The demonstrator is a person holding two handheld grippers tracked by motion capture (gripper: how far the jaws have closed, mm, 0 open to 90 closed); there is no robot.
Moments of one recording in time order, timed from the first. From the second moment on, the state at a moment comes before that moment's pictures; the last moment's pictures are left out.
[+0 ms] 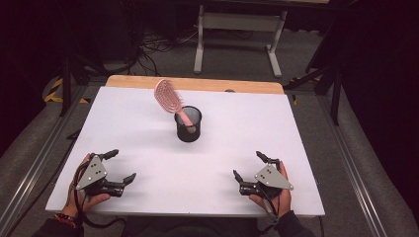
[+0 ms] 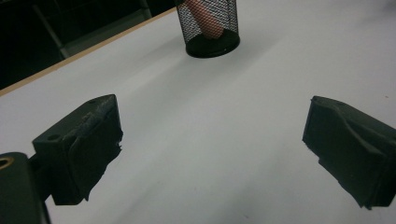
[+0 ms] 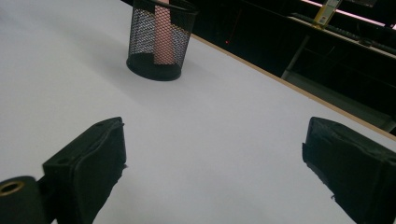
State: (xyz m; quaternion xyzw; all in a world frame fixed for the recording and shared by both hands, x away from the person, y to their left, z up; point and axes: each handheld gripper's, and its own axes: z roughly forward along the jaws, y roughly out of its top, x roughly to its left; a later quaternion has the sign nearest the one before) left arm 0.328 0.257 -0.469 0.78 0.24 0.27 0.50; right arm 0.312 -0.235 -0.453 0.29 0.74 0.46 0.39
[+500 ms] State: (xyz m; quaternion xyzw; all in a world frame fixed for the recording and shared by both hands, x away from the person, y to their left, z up) left arm 0.330 0.252 -0.471 0.79 0.23 0.26 0.50; right arm 0.312 -0.236 -0.454 0.29 0.74 0.46 0.39
